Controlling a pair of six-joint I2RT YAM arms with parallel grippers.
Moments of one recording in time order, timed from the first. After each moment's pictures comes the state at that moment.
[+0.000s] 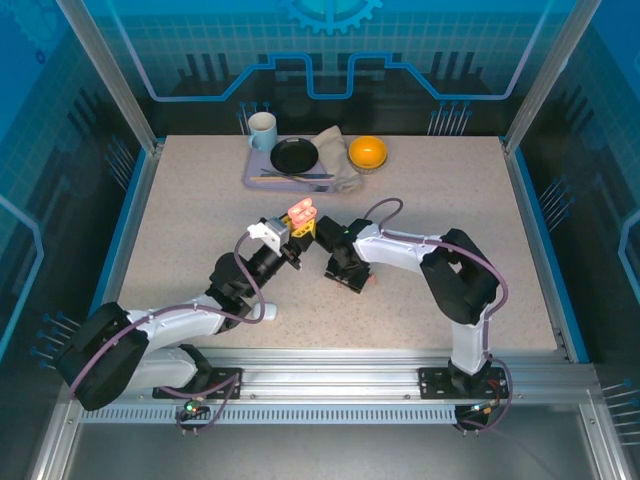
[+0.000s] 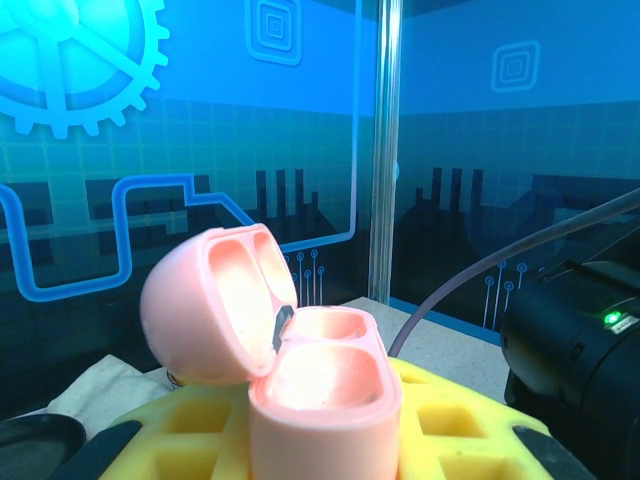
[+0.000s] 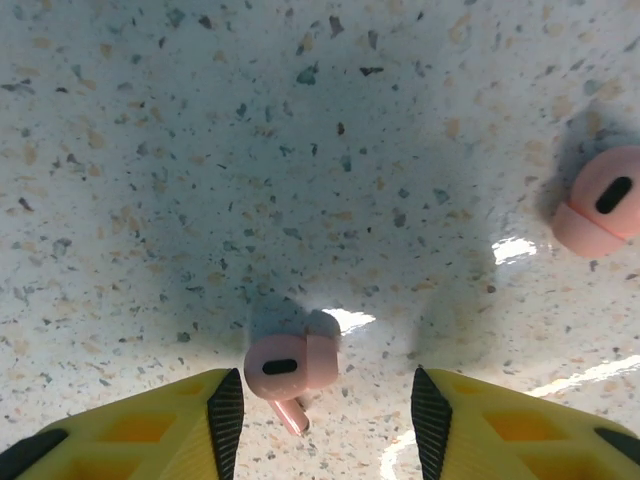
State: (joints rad) left arm -0.67 1.23 0.39 1.11 0.00 -0.01; right arm 0.80 1.92 1.29 -0.85 0.05 1.34
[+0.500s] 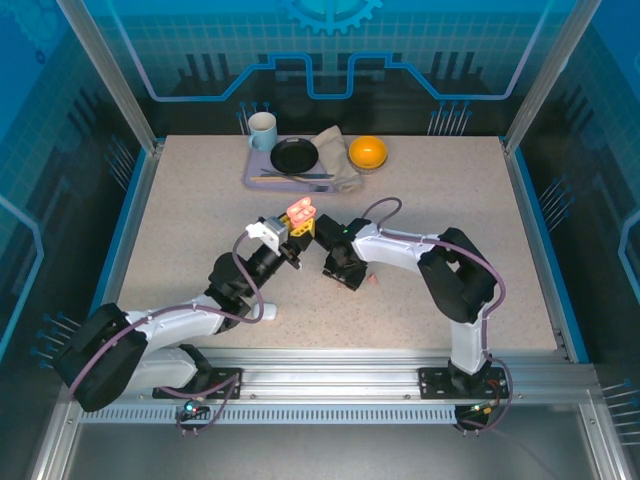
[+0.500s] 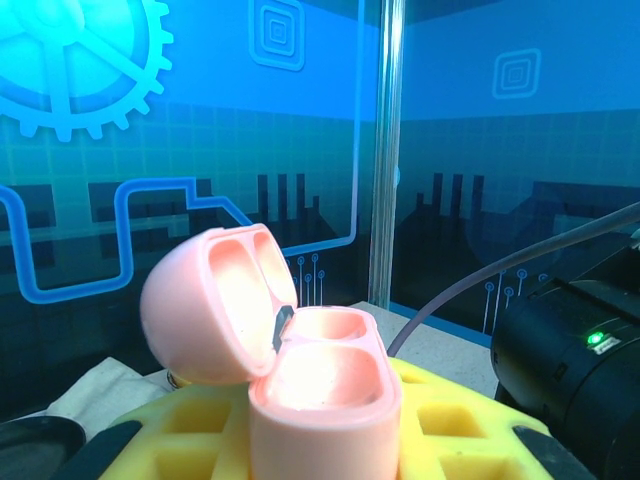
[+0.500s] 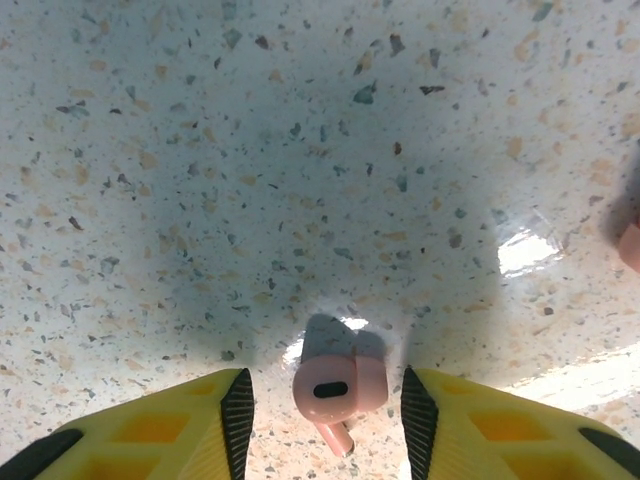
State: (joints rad) left arm -0.67 1.22 0.39 1.11 0.00 -0.03; right arm 0.80 1.94 1.30 -0.81 0.05 1.35
